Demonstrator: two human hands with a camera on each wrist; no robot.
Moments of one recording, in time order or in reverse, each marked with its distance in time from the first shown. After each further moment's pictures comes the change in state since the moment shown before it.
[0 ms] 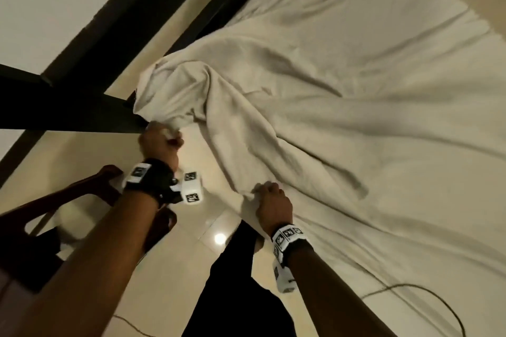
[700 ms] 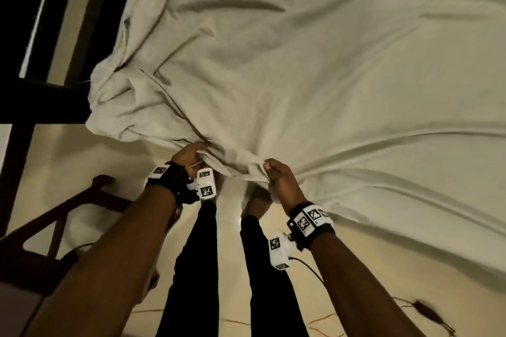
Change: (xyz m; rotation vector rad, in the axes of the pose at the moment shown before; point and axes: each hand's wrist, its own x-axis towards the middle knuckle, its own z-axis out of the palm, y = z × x) left_hand -0.102 -0.124 -0.017 0.668 -0.242 -0.566; right_hand -0.103 0.046 0.057 1.471 0.186 0.246
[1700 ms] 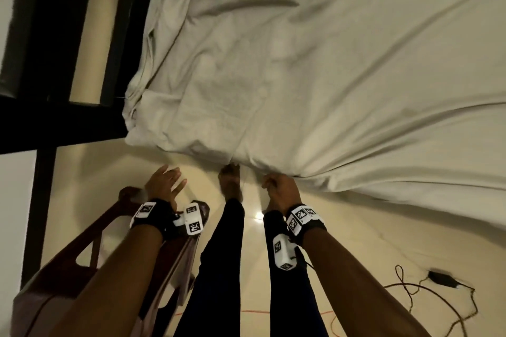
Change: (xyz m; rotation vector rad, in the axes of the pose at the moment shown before) left_hand 0.050 -0.008 -0.178 -0.150 0.074 0.235; right_hand 0.005 0.075 0.084 -0.729 0.139 0.078
